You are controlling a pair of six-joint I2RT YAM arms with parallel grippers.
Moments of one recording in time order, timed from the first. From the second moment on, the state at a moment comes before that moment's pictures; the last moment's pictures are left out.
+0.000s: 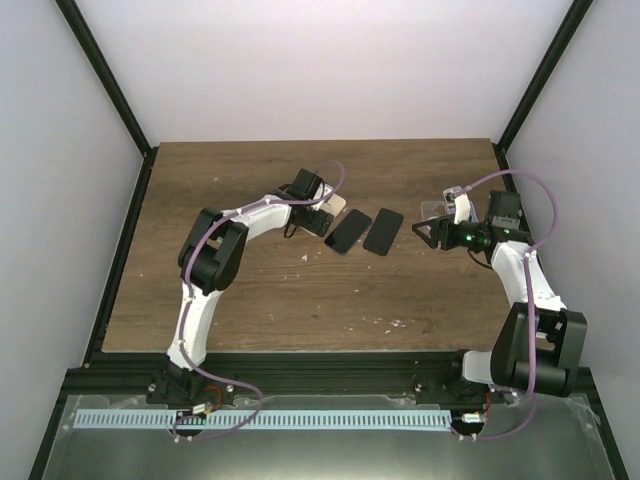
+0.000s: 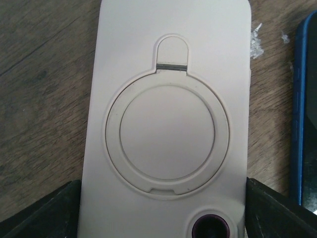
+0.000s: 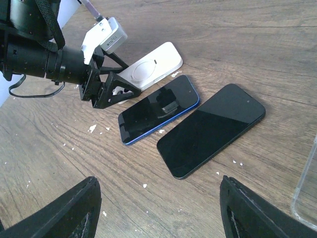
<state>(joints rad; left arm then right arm) -0.54 2.24 1.62 -0.40 0.00 0.03 -0.19 1.31 0.87 -0.42 -0.87 -0.23</state>
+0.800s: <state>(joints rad) -0.63 1.57 0.88 -0.31 0.03 -0.25 -0.19 1.31 0.87 -0.44 -0.93 -0.27</state>
